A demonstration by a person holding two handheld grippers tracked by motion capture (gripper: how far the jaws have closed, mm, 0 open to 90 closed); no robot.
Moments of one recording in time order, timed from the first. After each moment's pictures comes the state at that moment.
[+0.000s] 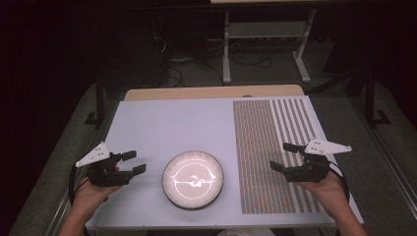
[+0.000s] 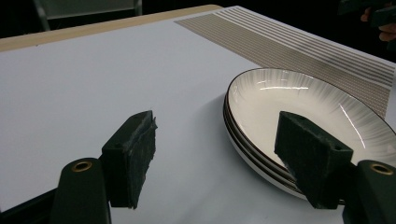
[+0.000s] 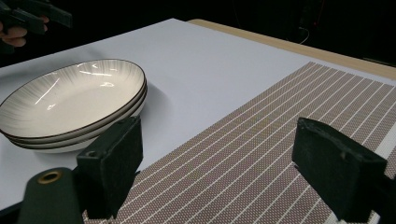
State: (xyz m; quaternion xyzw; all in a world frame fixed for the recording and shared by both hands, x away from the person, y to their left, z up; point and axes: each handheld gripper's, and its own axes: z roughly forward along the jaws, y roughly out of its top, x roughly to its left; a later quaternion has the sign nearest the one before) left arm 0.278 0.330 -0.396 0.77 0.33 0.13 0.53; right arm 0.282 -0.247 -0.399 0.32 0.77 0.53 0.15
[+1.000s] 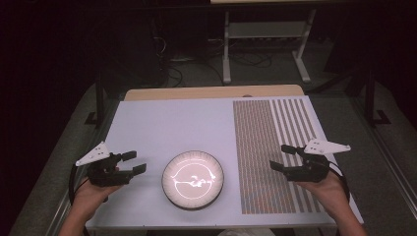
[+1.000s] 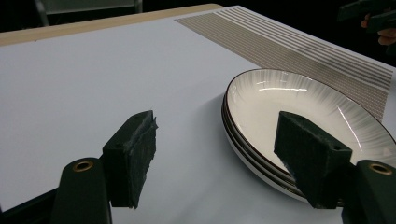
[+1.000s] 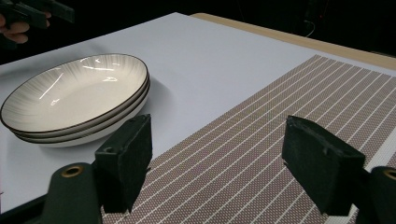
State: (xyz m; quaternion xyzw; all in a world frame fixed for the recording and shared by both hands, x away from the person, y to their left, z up) left arm 0.278 0.329 -0.395 0.77 0.34 0.12 0.52; right arm 0.283 -0.248 -0.400 0.32 0.77 0.53 0.14
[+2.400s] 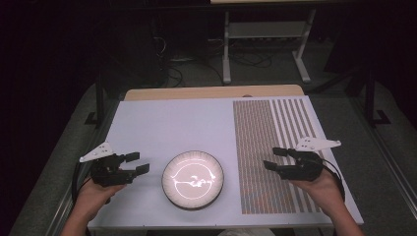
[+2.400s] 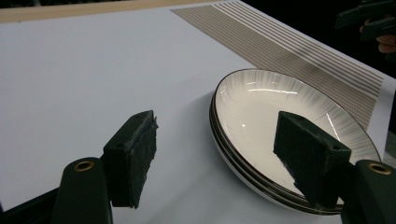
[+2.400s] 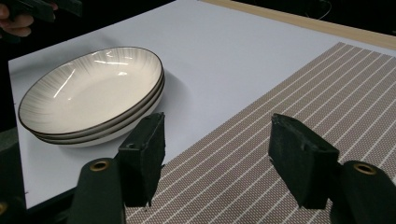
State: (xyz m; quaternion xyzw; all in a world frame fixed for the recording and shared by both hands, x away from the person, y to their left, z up) left arm 0.278 0.317 -0.388 0.77 0.37 0.09 0.51; right arm 0.284 -0.228 -0.390 0.33 0.79 0.51 0.11
